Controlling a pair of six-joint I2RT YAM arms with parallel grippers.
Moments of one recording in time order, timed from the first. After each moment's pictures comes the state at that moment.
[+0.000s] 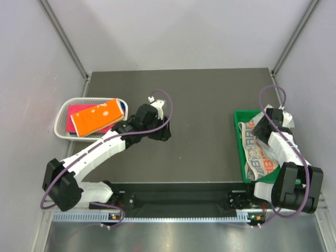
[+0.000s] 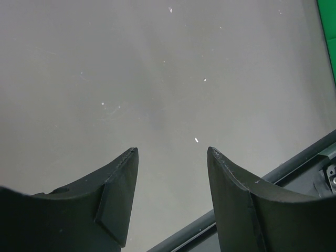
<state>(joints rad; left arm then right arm) -0.70 1.28 1.01 -0.47 0.03 -0.40 -0.19 1.23 0.75 -0.45 0.28 0.45</state>
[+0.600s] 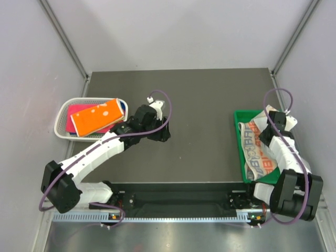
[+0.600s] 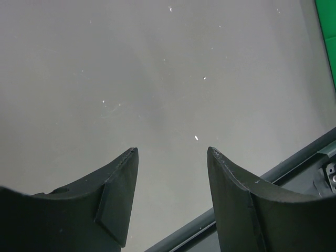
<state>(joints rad) -0.70 1.25 0.99 -0.46 0.03 -0.40 -0.23 1.18 0.67 -0.45 0.32 0.53</state>
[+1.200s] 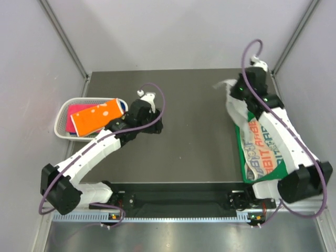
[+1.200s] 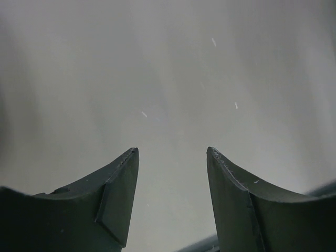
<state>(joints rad) -0.66 1.24 1.04 -0.50 -0.10 -0.40 0.20 1.27 1.26 -0.52 0.21 0.49</state>
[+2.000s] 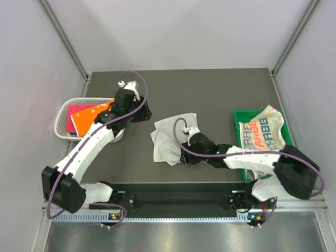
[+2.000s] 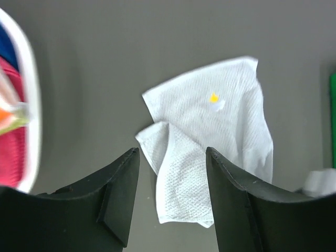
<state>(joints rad) -0.41 1.23 1.12 -0.50 -0.05 -0.45 0.97 1.42 0.64 -0.03 0.03 0.51</state>
